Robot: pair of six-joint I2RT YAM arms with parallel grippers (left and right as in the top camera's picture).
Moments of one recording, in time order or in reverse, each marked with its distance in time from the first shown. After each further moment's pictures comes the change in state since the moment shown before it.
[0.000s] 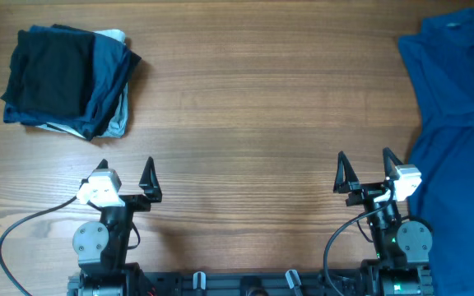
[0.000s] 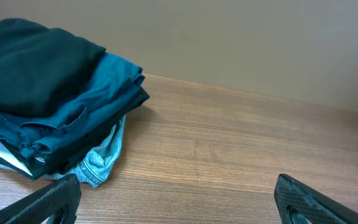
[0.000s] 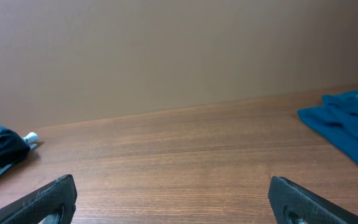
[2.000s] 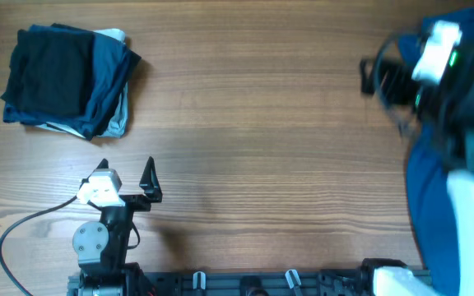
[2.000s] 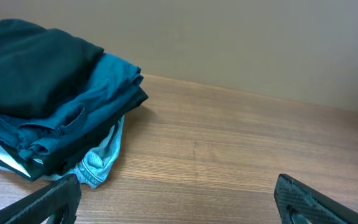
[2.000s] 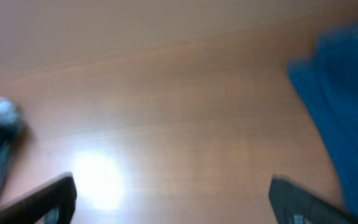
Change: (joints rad) left arm 0.000 0.001 -0.002 0.005 0.007 0.003; right arm -0.076 1.309 1.492 -0.904 -0.038 -0.059
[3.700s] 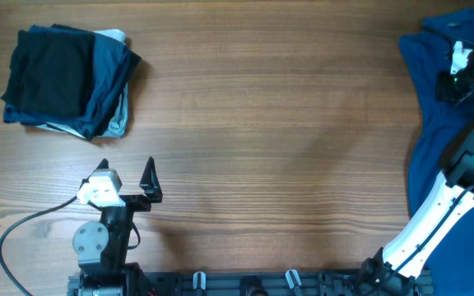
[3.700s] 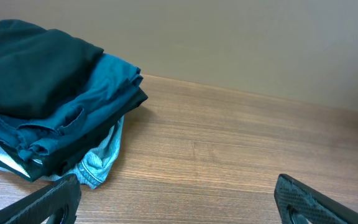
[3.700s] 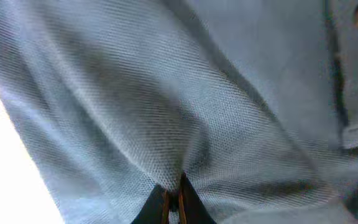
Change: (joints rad) left arm 0.000 -0.001 0.000 0.000 0.000 0.000; right arm -0.427 1.067 0.484 0.023 0.206 -0.510
